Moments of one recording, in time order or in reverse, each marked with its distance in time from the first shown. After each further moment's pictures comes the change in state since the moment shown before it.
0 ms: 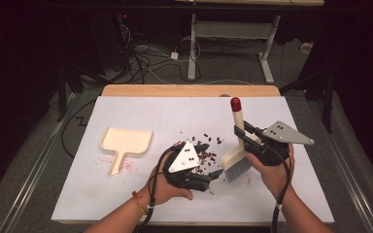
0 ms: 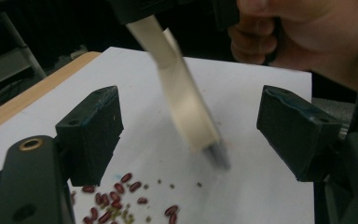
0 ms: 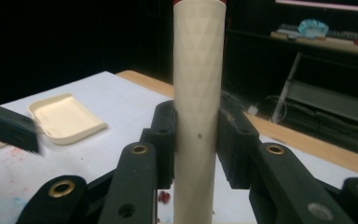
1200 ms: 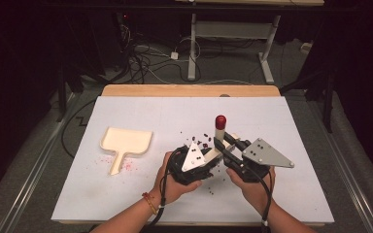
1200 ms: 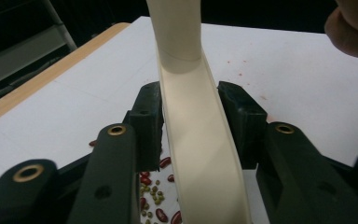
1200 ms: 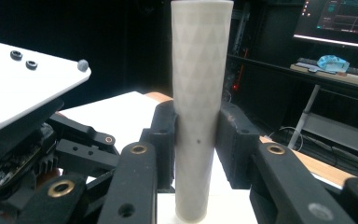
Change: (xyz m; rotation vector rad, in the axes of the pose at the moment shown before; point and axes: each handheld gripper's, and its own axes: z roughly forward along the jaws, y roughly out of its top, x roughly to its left) left arm 0.009 -0.023 0.021 0.088 0.150 0.011; right arm 0.056 -0.006 -0.001 -0.109 0.053 -0.055
